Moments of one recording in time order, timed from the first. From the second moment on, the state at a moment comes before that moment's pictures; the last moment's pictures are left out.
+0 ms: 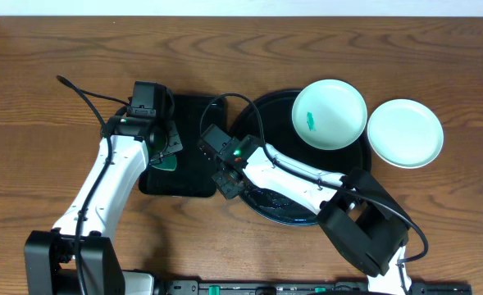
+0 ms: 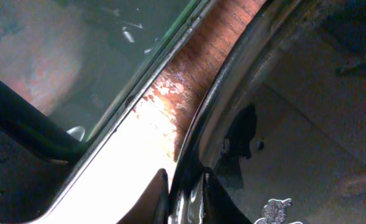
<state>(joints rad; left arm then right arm) -0.10 1.53 1.05 -0.78 -0.08 -0.41 0.90 2.05 1.42 -0.75 -0.04 0.28</state>
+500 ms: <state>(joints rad) -0.10 1.53 1.05 -0.78 -0.08 -0.41 0.91 2.06 1.43 -0.72 -0.09 0.31</state>
